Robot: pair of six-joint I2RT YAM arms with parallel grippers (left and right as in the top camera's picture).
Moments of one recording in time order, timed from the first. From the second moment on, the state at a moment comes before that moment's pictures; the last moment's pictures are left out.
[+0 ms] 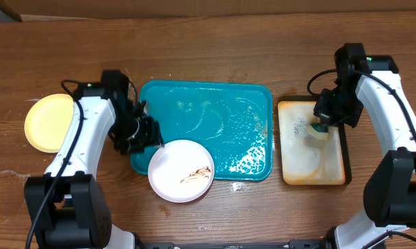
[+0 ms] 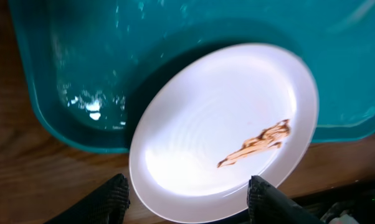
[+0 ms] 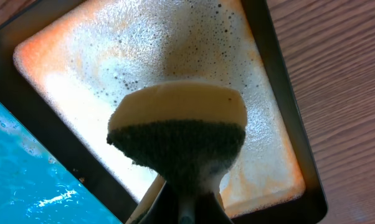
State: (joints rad) left arm 0.02 1.69 1.23 -1.26 0.30 -0.10; right arm -0.03 1.81 1.48 -1.27 -0.02 0.45
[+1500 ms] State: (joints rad) left arm 0.02 1.83 1.04 -0.89 0.32 -0.22; right arm -0.04 1.81 1.48 -1.27 -0.06 0.41
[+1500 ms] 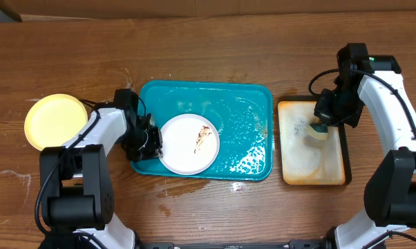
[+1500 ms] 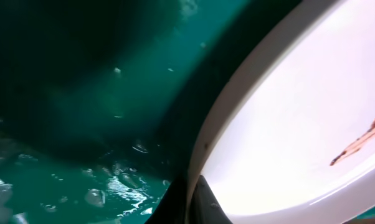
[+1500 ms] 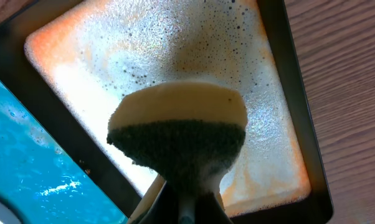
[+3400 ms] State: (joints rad) left arm -0.24 1.85 1.27 -0.93 -0.04 -0.41; right arm -0.04 1.59 1.22 -0.97 -0.31 0.29
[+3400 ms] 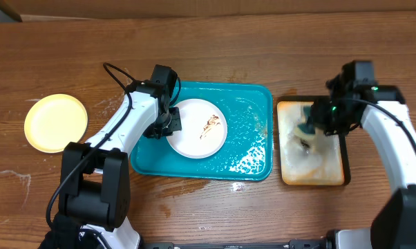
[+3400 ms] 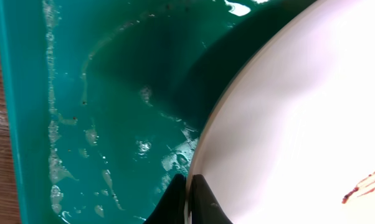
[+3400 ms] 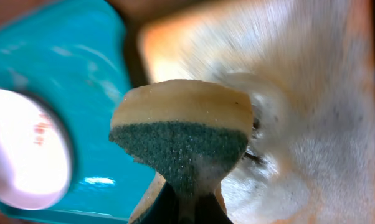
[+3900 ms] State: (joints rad) left arm -0.24 1.85 1.27 -0.93 0.04 -0.37; right arm 0.29 1.60 1.25 -0.74 -0.57 0.29
